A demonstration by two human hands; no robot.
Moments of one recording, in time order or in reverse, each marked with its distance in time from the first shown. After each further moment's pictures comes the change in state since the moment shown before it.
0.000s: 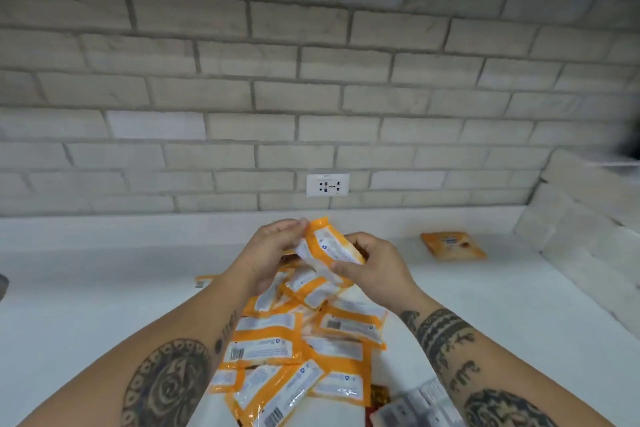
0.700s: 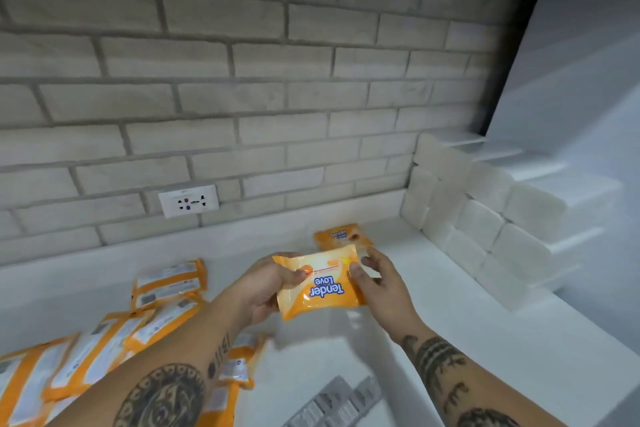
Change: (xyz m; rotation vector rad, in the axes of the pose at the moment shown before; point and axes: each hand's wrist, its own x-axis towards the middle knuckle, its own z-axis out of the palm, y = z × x) left_hand 0.077 -0.083 0.212 0.099 -0.244 -0.412; right_hand -0.054 0.144 -0.193 0.085 0.421 0.295
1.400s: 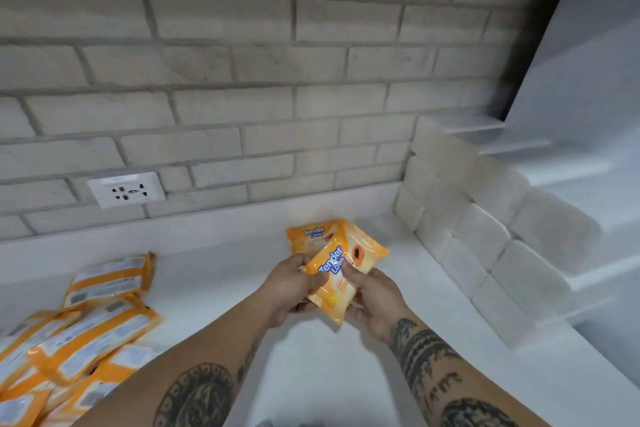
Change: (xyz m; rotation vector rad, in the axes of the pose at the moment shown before) left_hand 0.136 -0.042 0.110 0.220 0.143 -0.056; right_hand 0.110 0.067 -0.060 0.590 -0.179 0.513
